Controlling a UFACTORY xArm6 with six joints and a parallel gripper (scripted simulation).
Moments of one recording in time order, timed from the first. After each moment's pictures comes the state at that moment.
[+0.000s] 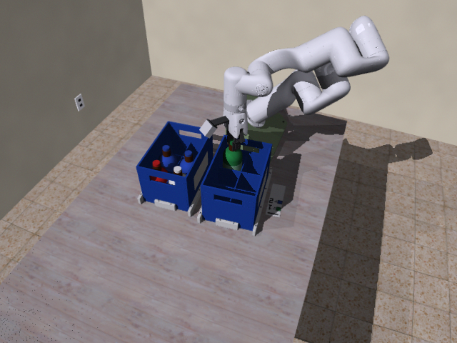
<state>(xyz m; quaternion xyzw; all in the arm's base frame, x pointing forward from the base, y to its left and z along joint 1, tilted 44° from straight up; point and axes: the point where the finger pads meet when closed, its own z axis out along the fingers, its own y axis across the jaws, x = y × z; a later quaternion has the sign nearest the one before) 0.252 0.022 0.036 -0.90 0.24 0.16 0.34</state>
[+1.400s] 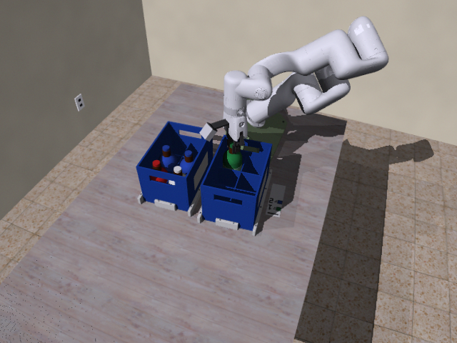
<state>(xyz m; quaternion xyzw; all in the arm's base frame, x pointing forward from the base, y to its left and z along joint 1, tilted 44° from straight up) 0.250 0.031 0.026 -0.90 0.24 0.16 0.34</state>
